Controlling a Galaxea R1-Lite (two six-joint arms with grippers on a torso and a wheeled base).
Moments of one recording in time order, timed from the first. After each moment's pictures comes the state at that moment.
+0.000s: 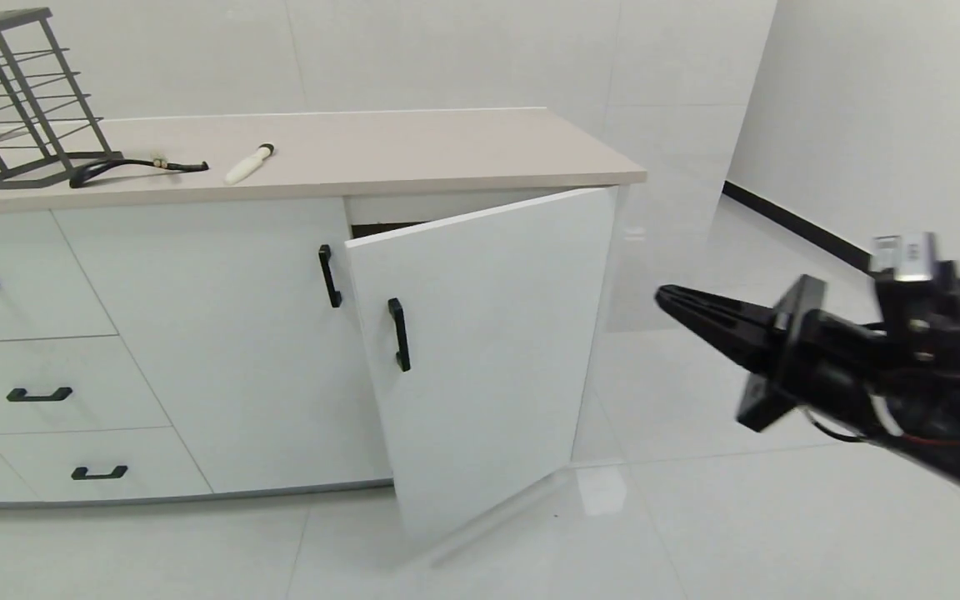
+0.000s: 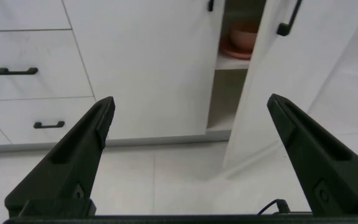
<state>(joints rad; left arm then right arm) 0.00 0.00 0.00 0.00 0.00 0.00 0.42 1.63 -0.36 -1.47 0.54 -0.18</state>
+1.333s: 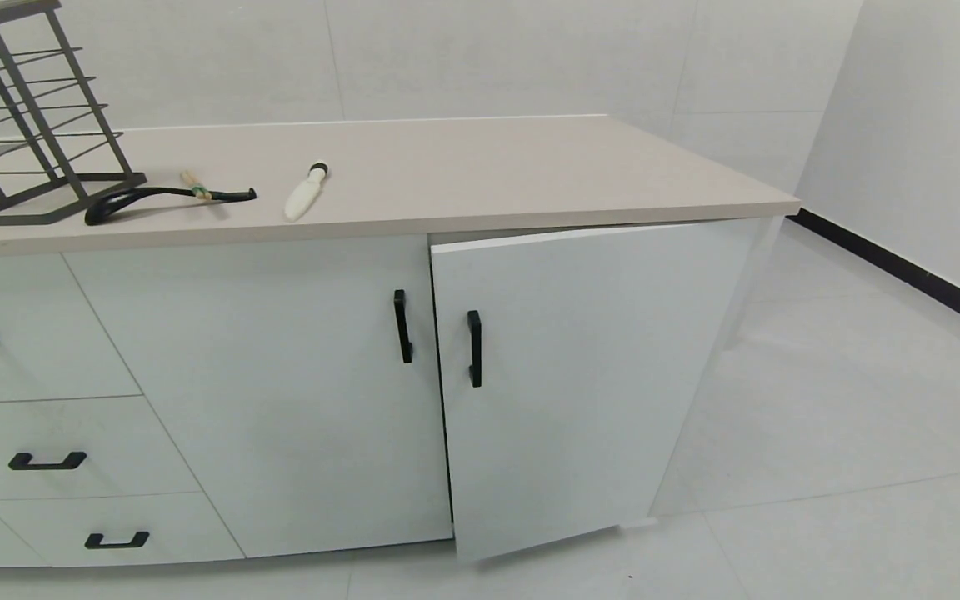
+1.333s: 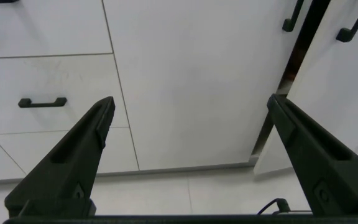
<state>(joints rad) 0.00 0.00 0.00 0.00 0.00 0.00 -0.02 0.07 0.00 -0.21 0.50 -0.21</state>
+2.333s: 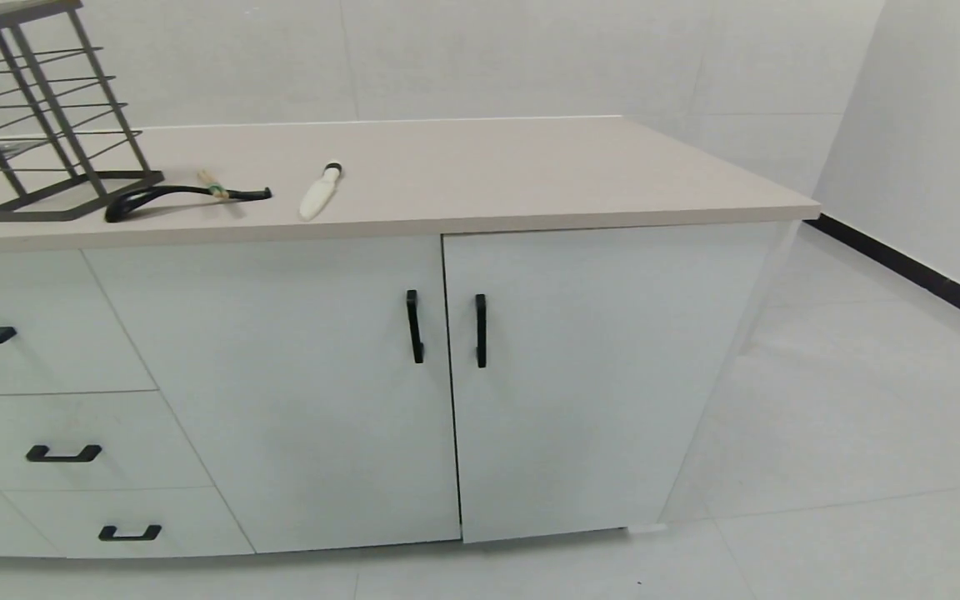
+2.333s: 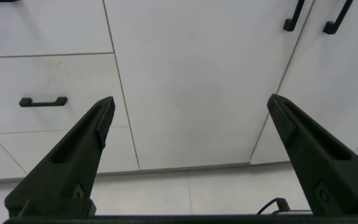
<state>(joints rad) 0.00 0.00 0.00 0.00 0.00 0.00 0.00 0.01 0.00 0.00 0.03 0.00</state>
